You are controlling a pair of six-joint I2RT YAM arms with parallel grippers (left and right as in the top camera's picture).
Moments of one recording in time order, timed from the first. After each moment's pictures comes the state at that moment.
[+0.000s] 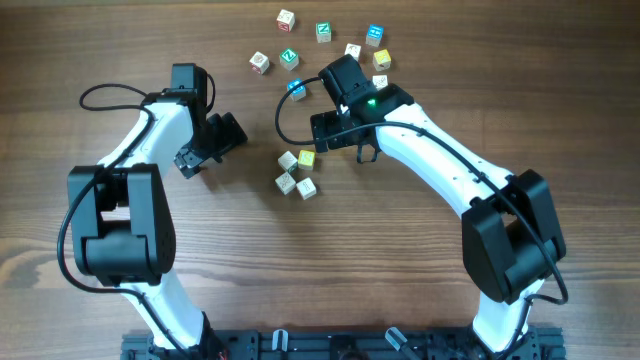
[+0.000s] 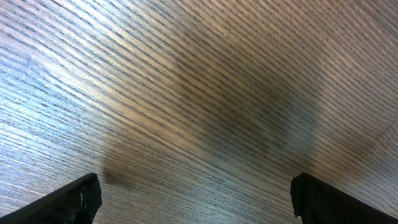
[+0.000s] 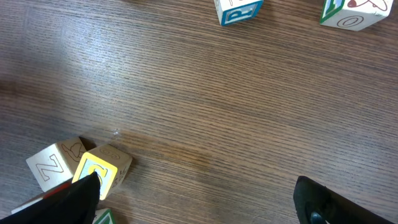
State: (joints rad) left arm -0.01 1.97 1.29 -0.75 0.02 -0.59; right arm 0.57 1.97 1.53 -0.74 0.08 0.32
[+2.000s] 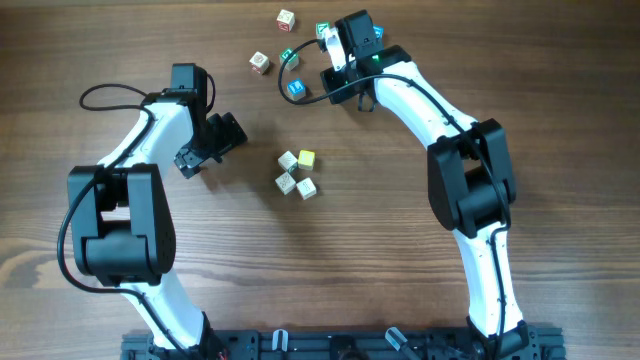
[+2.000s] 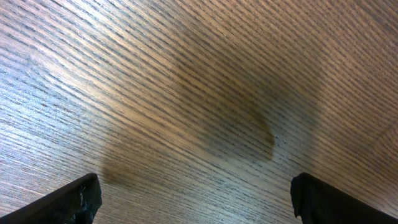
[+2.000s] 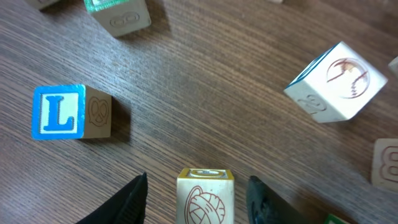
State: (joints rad) left arm -0.01 1.97 1.29 -0.75 0.02 -0.59; right arm 0.42 2.39 1.95 -0.58 -0.09 -0.07
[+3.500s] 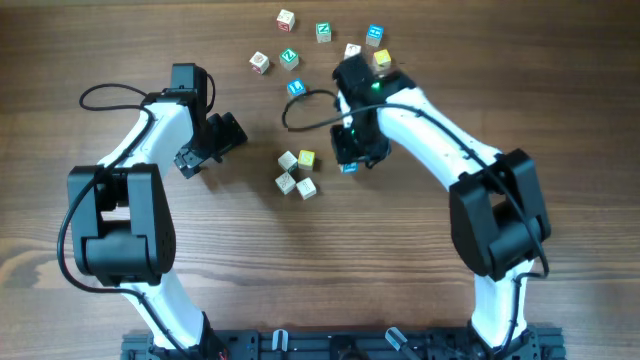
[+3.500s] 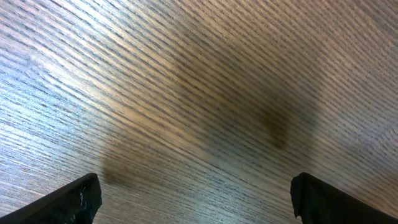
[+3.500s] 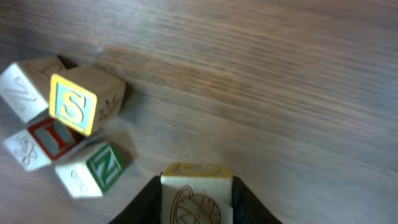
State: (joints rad) left arm -0.01 1.97 1.29 -0.75 0.02 -0.59; right arm 0.51 2.09 1.61 -0.98 -0.19 0.30
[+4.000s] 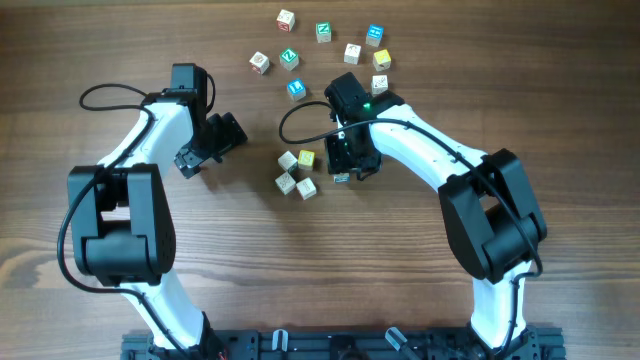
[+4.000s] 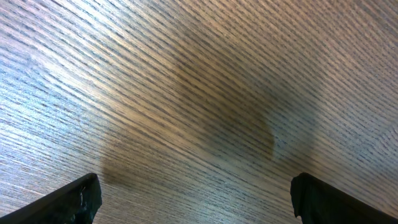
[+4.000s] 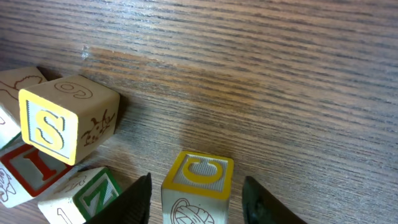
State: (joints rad) left arm -0.01 1.97 1.29 -0.75 0.02 -0.59; right arm 0.54 2.09 1.49 -0.82 -0.19 0.41
